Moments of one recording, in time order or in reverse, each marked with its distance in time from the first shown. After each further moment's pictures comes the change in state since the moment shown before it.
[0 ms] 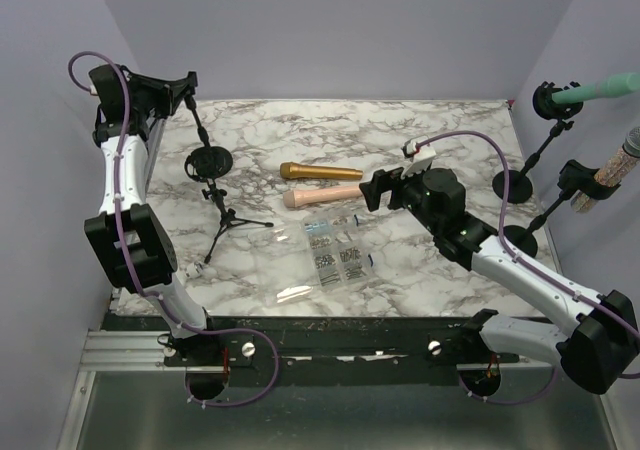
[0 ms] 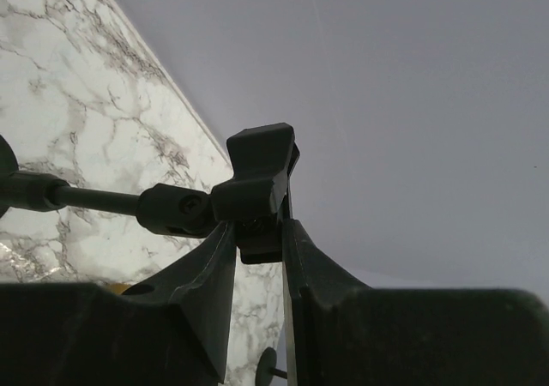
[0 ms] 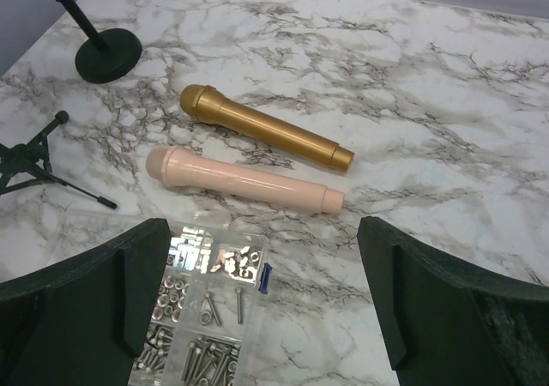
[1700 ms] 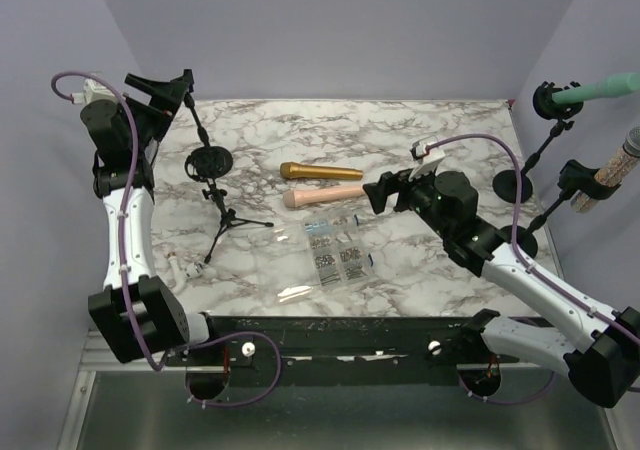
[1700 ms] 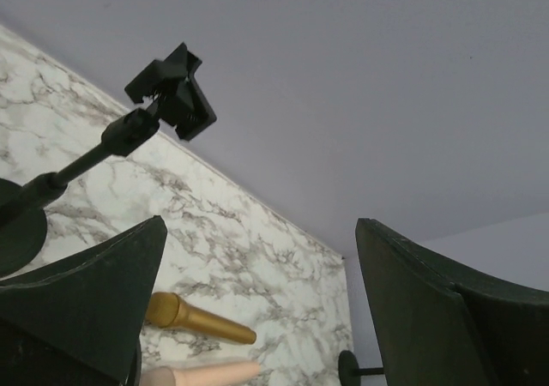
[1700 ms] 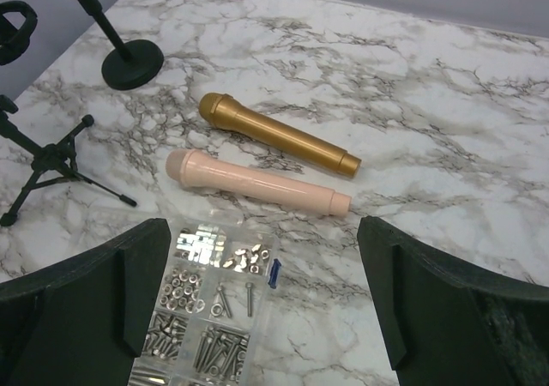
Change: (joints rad) left arm -0.006 -0.498 -0.497 0.299 -0.010 0.233; right arm 0.000 -0.089 0.003 -0.051 -0.032 -0.004
